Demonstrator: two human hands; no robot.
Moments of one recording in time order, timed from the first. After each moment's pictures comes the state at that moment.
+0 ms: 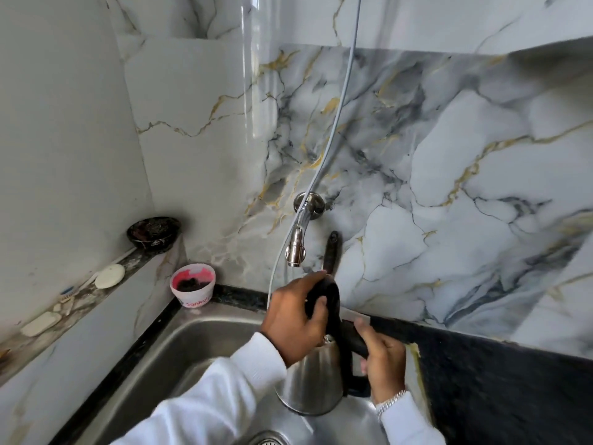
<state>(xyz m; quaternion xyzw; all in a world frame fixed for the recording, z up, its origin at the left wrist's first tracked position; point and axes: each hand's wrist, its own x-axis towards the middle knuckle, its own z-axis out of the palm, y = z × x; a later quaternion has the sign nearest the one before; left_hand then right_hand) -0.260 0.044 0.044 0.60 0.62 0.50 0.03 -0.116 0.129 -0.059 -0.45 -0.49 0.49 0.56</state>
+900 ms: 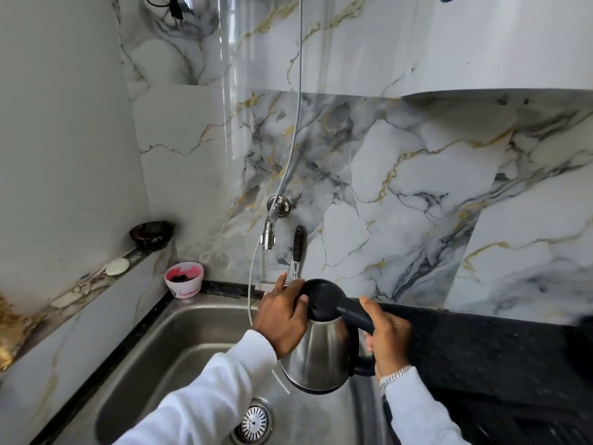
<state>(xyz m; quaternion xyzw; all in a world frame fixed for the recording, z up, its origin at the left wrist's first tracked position) -0.183 -0.042 0.048 0.59 0.69 0.39 0.13 -0.014 0.040 0.000 -0.45 -0.45 0.47 0.61</state>
